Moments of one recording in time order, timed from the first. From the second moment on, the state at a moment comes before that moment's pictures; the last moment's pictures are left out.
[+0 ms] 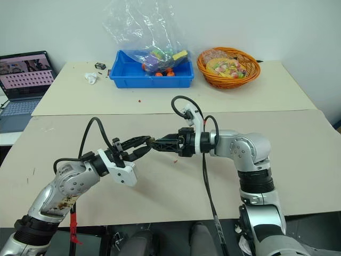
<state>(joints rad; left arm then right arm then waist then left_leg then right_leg) -0.20 0.65 -0.14 -0.30 0.47 -0.39 -0.49 -0.73 -0.33 0.01 -0.10 0.77 1.25 0.71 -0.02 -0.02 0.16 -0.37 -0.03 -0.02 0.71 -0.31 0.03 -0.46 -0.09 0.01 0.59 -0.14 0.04</state>
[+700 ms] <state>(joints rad) -0.20 0.64 -0.14 -0.31 0.47 -0.39 -0.49 -0.76 -0.30 0.03 -0.07 0.76 1.25 0.68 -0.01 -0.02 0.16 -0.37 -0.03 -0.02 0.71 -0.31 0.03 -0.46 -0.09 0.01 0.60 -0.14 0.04</state>
